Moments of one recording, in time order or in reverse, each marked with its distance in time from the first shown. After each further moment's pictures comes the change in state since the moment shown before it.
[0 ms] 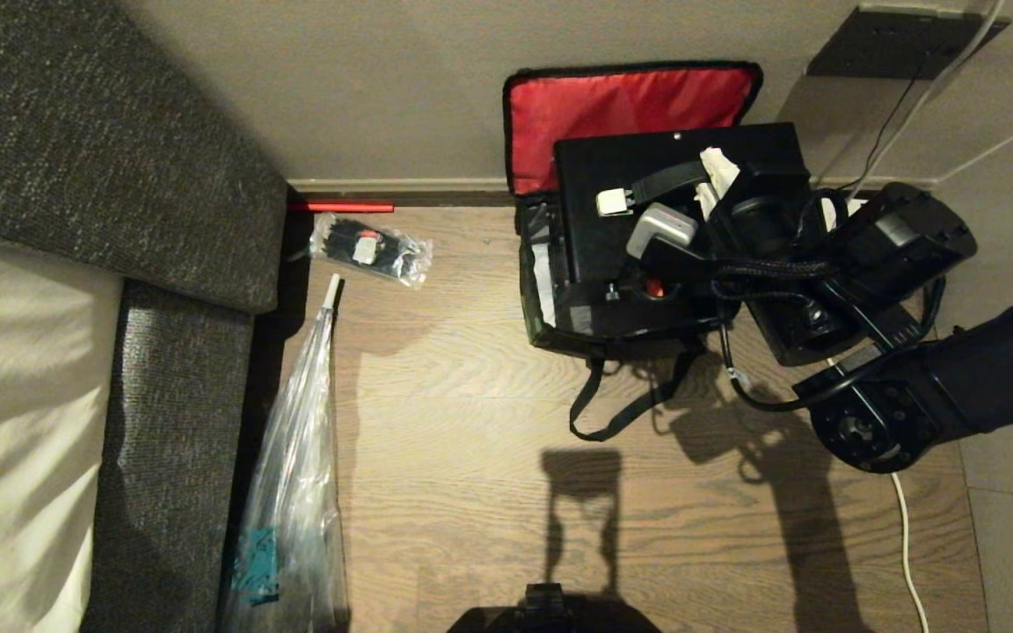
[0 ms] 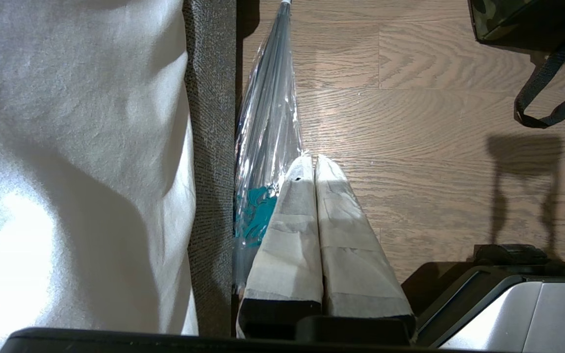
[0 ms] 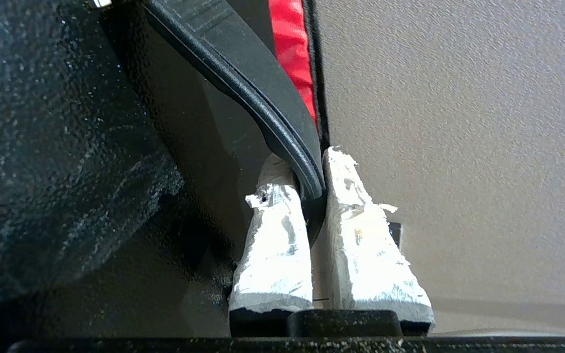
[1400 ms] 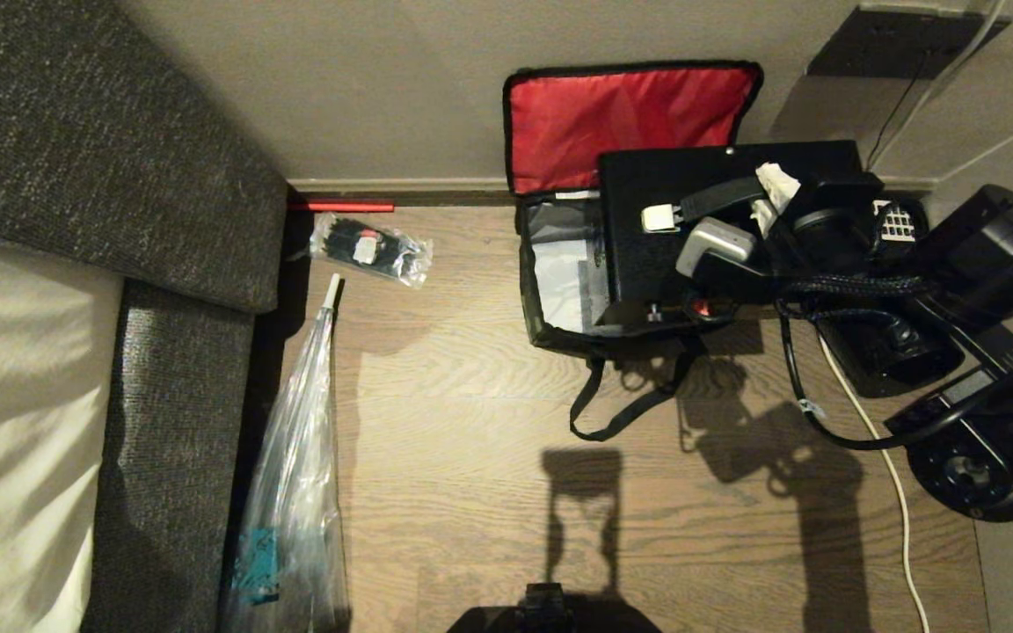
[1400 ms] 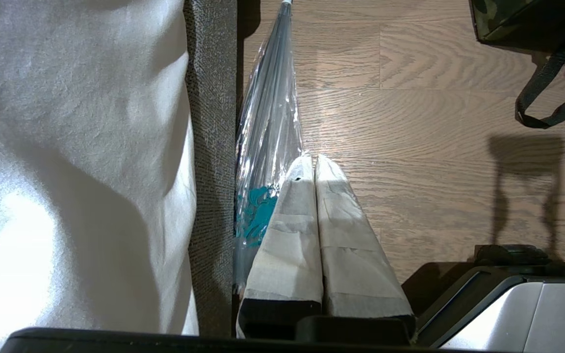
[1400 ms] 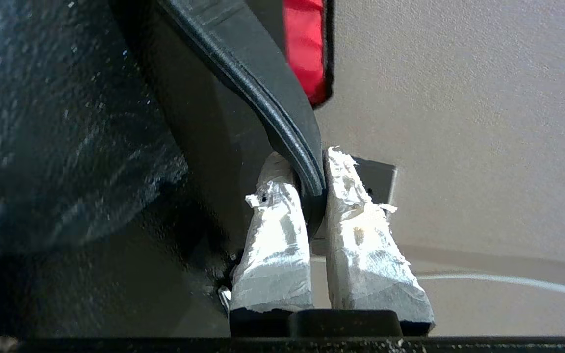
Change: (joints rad) left arm 0.000 0.000 0.000 0.000 0.000 0.000; right arm -0.013 -0.171 0.196 0.054 -0.087 -0.036
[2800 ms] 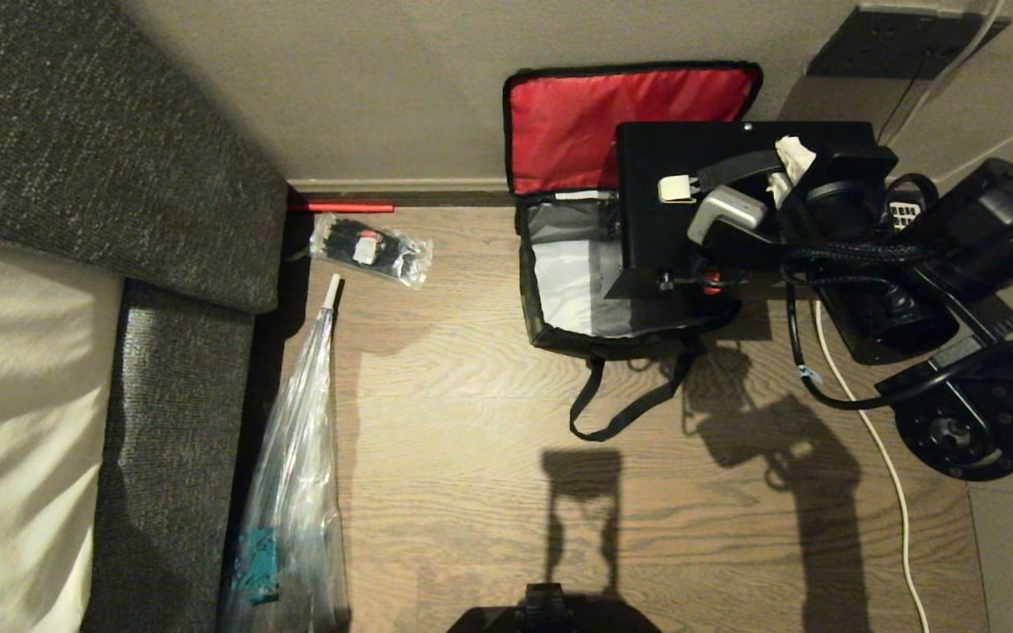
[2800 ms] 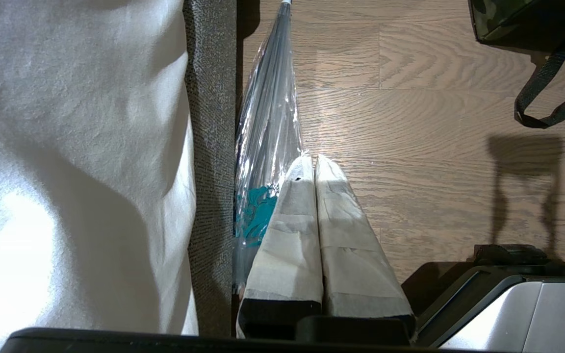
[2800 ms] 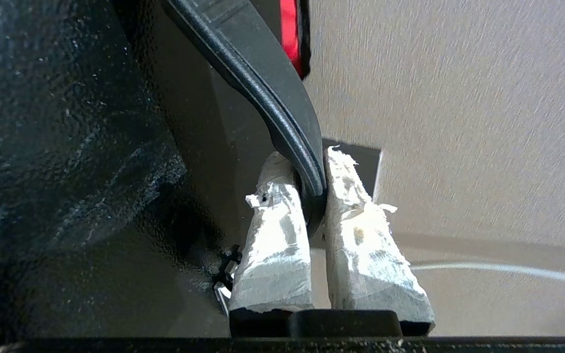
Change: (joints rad) left arm 0.000 0.000 0.000 0.000 0.000 0.000; right arm -0.059 0.034 -0.095 0.011 -0.004 0.002
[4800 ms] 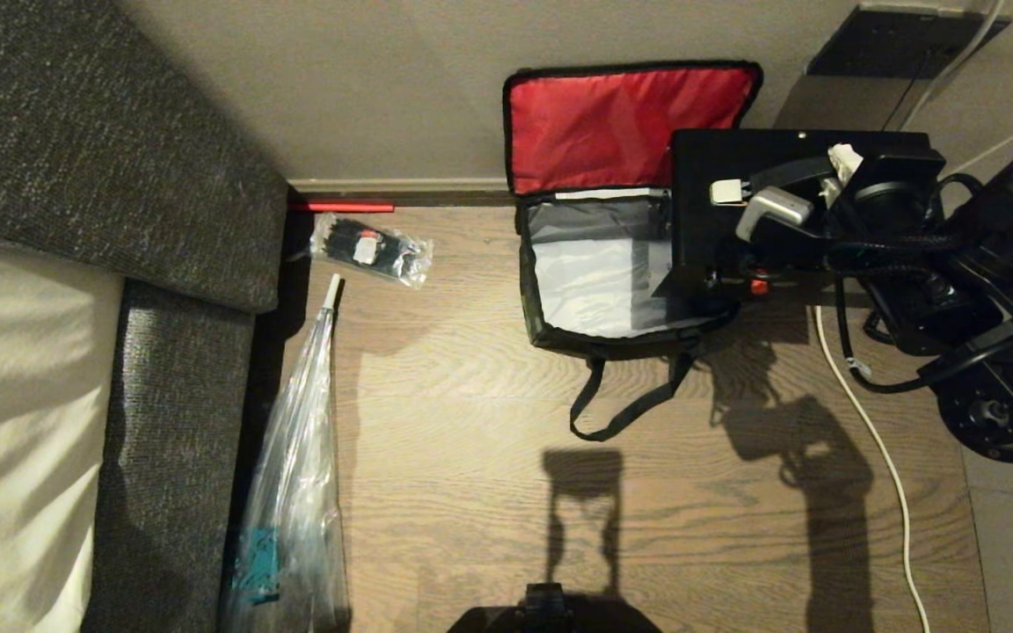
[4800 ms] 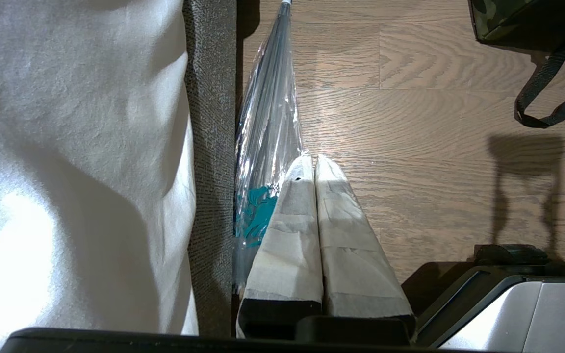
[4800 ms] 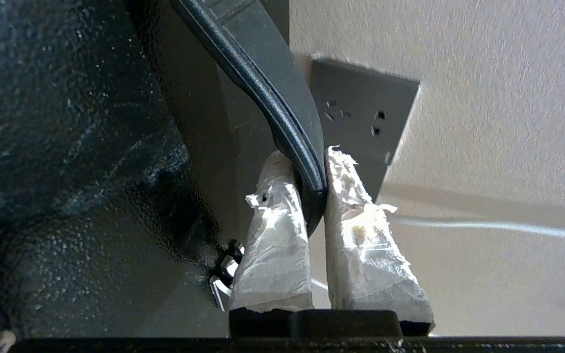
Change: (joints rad) left arm 0.000 0.000 0.000 0.000 -0.001 0.001; right arm -0.143 -0.034 0.015 0.075 0.000 0.002
